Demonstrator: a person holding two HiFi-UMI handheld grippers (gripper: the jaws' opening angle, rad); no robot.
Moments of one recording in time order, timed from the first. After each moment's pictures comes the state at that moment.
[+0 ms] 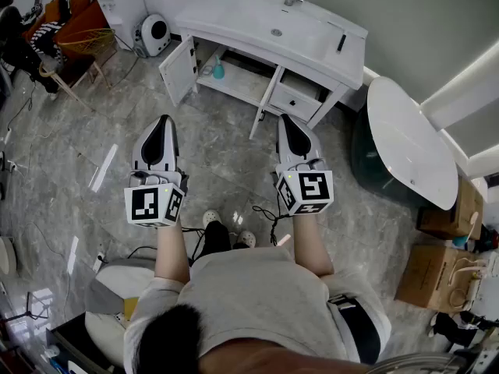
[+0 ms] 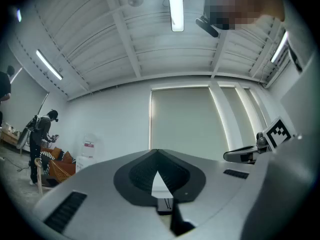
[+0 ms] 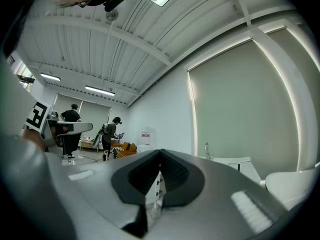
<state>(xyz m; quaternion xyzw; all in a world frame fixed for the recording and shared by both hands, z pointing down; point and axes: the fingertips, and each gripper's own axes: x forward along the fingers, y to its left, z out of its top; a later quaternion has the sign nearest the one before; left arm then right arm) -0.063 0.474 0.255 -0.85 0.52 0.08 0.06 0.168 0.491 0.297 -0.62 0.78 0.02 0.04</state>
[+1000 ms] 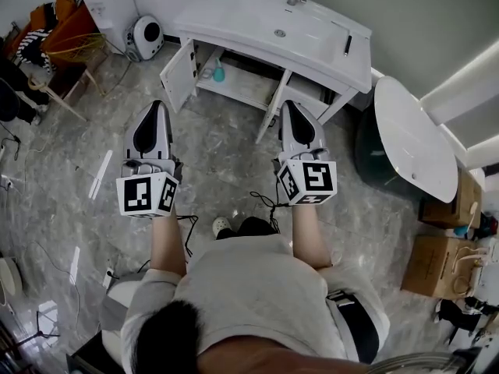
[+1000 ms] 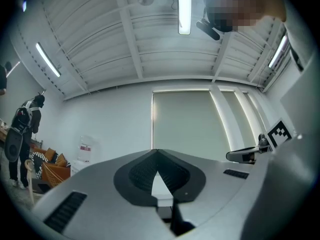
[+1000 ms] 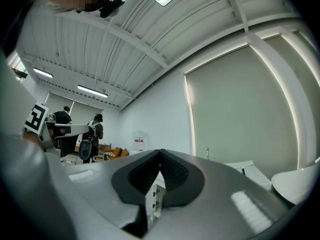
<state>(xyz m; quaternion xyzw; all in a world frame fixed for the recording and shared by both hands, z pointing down) -0.127 0.365 0.242 -0.86 0.50 0.10 0.07 0.117 0.396 0.282 -0.65 0.76 0.04 0.07</state>
